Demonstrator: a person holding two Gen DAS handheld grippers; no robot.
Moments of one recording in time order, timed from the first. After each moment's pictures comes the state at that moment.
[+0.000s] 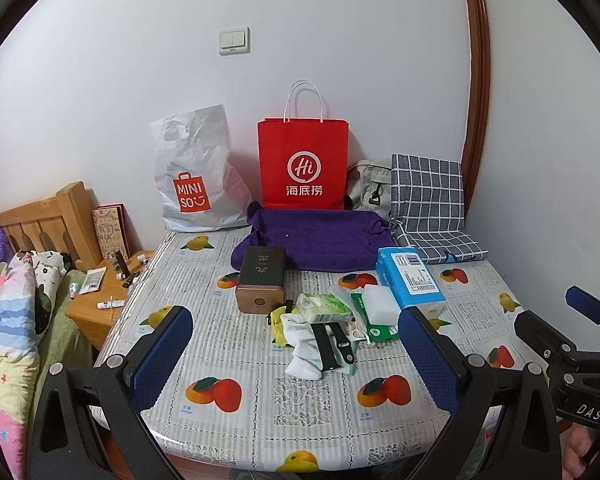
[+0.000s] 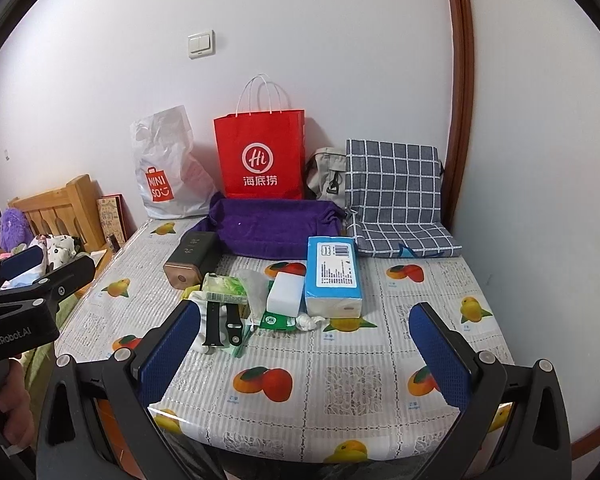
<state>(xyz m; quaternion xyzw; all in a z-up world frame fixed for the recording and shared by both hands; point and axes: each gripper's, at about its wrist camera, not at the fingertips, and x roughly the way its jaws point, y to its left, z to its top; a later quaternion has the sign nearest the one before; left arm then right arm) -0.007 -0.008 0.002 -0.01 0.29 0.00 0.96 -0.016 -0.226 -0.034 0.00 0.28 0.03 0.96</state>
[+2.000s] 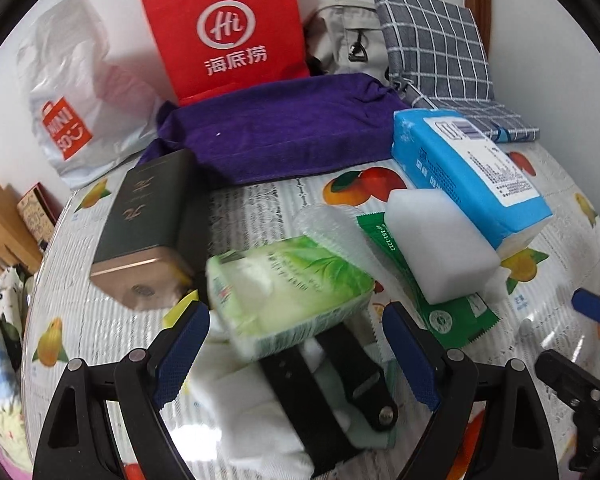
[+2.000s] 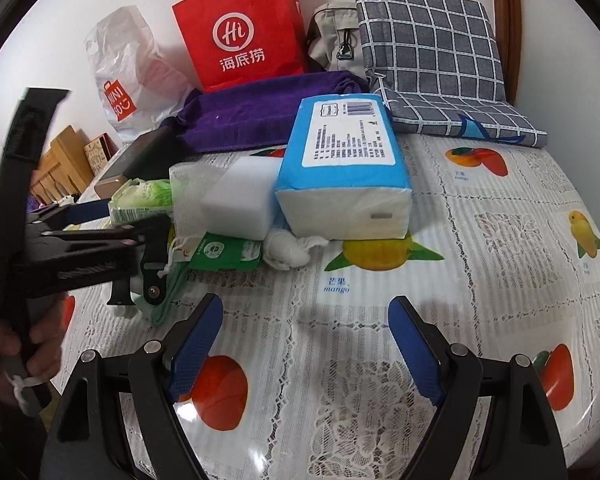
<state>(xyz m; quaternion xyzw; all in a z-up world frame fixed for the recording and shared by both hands) 0.198 -0.068 -0.187 0.10 0.44 -0.04 0.89 0.127 -0.255 -0.215 0.06 0.42 0.10 0.90</state>
